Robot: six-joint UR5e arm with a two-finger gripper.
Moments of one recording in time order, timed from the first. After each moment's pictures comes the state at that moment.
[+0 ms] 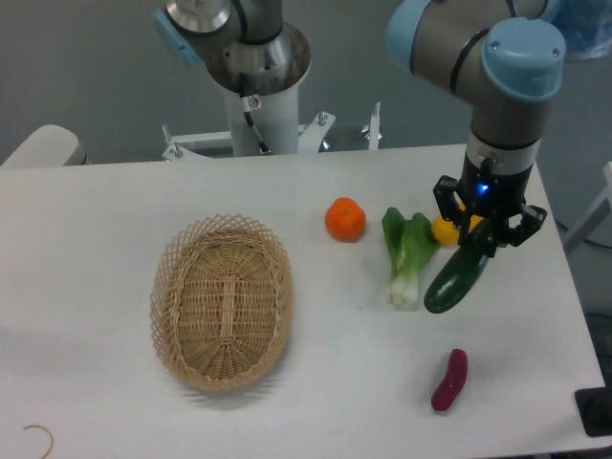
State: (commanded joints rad) arm 2.71 -1.91 -1.39 -1.21 1.53 1.27
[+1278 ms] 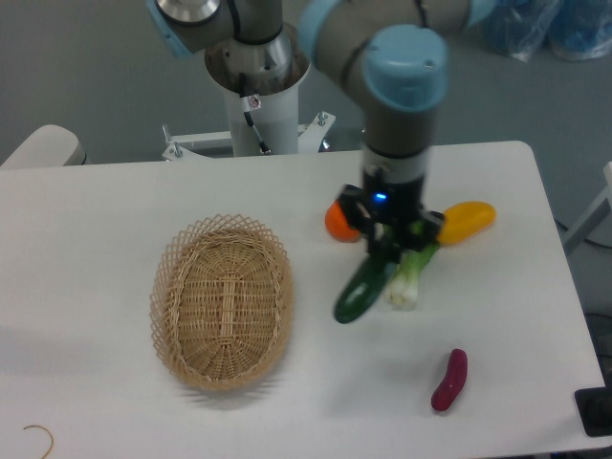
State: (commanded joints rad) arm 2.45 -1.67 -1.68 -1.18 1.53 0.81
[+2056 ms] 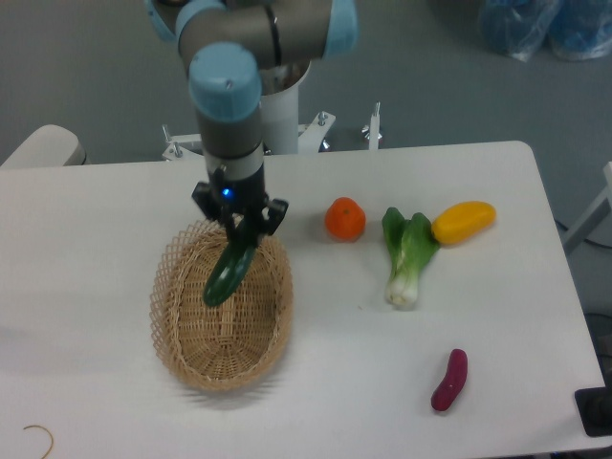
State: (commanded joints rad) arm 2.19 -1.80 -1.89 -0.91 1.60 0.48
